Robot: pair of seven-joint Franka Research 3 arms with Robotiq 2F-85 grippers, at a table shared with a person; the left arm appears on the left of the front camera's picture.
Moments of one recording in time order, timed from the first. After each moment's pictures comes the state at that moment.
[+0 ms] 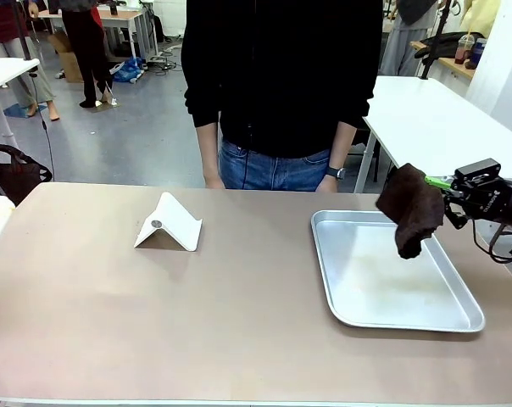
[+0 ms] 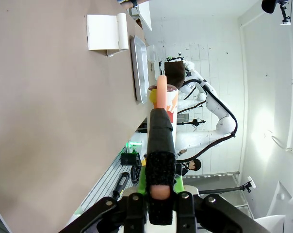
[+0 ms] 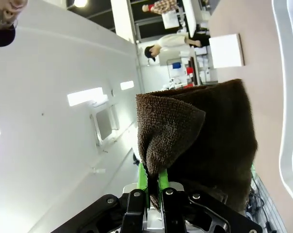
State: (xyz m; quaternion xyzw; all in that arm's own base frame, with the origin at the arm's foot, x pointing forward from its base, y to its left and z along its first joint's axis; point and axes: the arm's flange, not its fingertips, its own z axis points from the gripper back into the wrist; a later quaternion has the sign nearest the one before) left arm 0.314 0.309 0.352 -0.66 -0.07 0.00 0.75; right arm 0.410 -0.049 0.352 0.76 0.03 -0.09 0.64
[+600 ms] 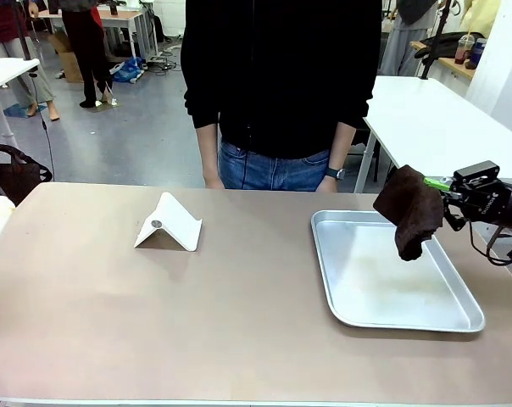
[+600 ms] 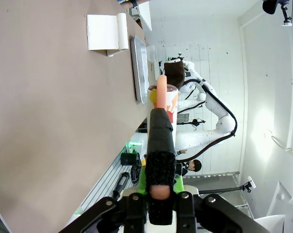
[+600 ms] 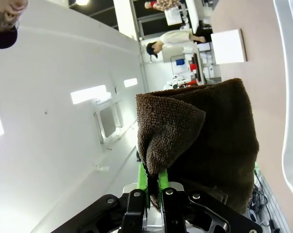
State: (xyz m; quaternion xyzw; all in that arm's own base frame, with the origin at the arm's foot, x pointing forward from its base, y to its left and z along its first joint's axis) left arm 0.314 0.309 0.352 -0.66 -0.07 0.00 0.75; right arm 0.409 -0.047 0.348 0.77 0.04 -0.09 0.63
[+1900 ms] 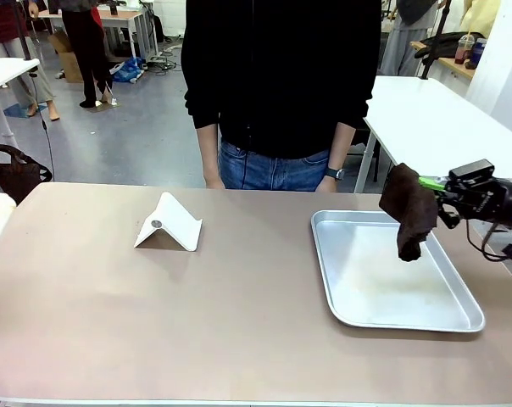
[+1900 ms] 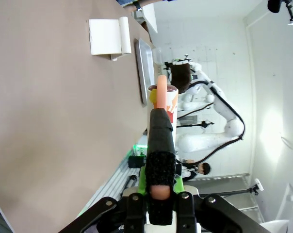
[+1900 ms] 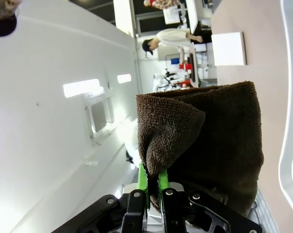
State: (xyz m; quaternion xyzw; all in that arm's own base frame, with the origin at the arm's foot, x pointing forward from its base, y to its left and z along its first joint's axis) left arm 0.315 0.304 0.374 -0.64 -0.09 -0.01 0.77; right arm 0.412 -0.024 0.358 0.76 0.02 -0.05 0.65
